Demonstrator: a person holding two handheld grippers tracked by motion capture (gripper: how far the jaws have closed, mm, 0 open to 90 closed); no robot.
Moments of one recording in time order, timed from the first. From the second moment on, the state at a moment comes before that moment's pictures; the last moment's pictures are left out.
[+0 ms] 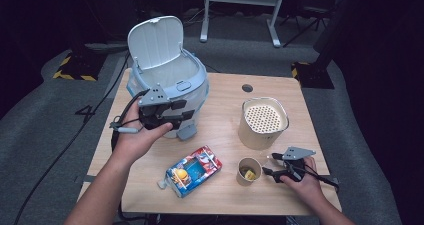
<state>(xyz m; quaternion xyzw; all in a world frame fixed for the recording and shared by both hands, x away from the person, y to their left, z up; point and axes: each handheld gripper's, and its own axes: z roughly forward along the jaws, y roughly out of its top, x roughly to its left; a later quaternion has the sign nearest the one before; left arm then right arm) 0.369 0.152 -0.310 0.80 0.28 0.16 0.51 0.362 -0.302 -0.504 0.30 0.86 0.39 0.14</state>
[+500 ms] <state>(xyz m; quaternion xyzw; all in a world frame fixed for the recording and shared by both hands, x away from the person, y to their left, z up) 0.365 0.148 -0.380 0.82 0.29 0.10 0.48 0.362 -0.302 -0.504 0.30 0.86 0.39 0.14</state>
